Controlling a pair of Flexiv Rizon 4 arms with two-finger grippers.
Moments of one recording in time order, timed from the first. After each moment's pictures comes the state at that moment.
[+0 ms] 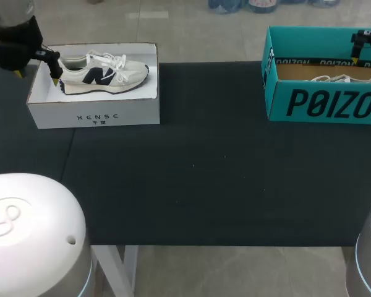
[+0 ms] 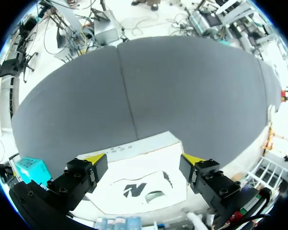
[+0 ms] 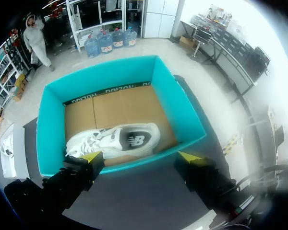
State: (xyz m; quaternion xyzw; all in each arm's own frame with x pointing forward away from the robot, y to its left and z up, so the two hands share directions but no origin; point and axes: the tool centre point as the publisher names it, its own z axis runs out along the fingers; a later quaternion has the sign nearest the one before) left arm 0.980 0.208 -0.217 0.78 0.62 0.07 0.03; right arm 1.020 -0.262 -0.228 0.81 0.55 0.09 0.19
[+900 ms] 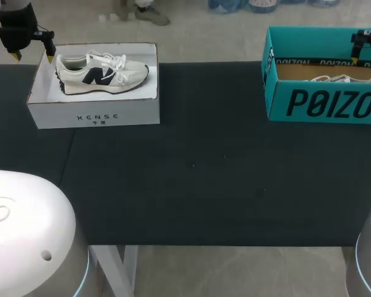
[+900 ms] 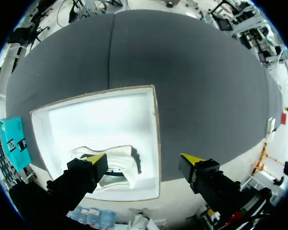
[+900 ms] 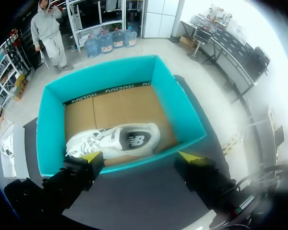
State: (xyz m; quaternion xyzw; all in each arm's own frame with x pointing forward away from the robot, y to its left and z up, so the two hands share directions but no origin) left arm 1.121 0.267 -0.263 0.72 0.69 0.08 0.03; right arm 1.020 -0.262 -0.228 0.81 0.55 0.09 0.19
